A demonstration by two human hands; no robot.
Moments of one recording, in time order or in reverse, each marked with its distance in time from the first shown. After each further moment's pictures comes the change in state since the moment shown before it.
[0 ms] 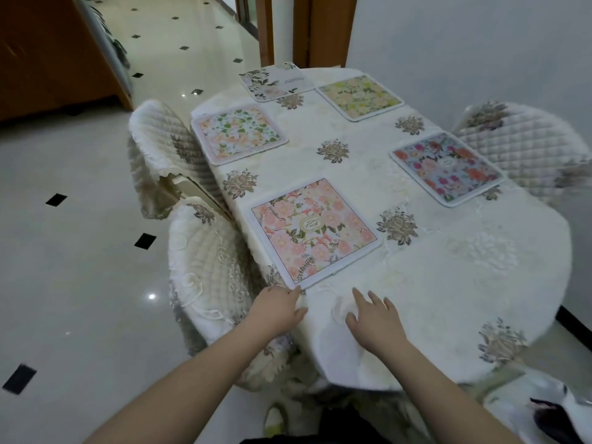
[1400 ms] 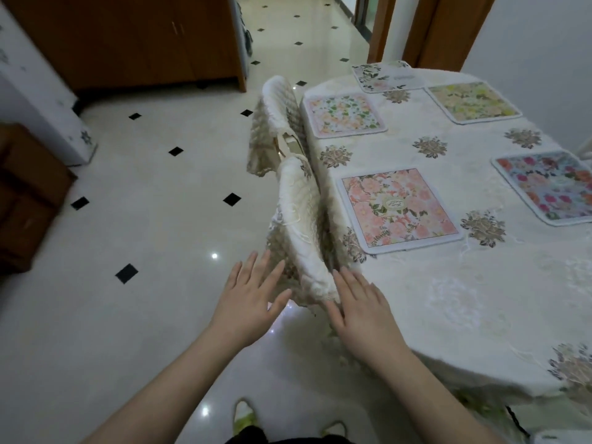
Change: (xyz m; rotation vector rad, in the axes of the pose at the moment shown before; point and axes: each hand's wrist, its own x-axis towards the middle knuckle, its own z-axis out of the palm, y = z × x) left_hand -0.264 -0.031 0.052 -0.164 0.389 -0.453; right_hand -0.151 -0.130 0.012 -0.040 0.217 -0.535
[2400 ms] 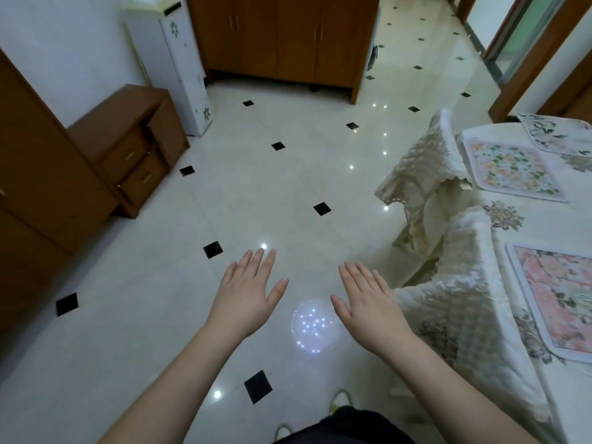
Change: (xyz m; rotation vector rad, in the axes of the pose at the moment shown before) left_hand -0.079 -0.332 -0.031 -0.187 0.069 -0.448; right_hand 0.149 -0.311 0.064 -0.177 -0.072 -0.363
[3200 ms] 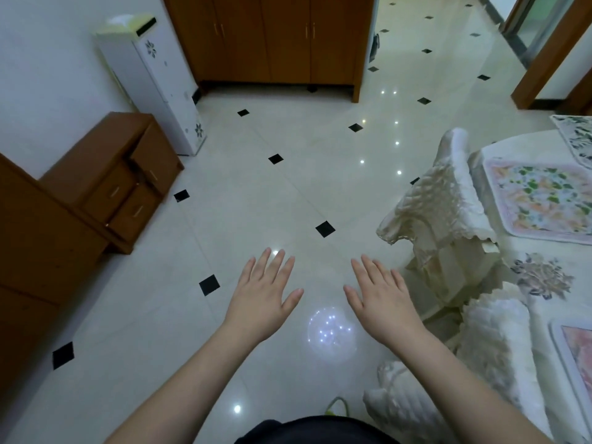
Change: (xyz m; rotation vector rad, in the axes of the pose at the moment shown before) left_hand 0.256 0.059 -0.012 0.231 0.028 0.152; right_hand 0.228 0.131 -0.048 0.082 -0.008 0.088
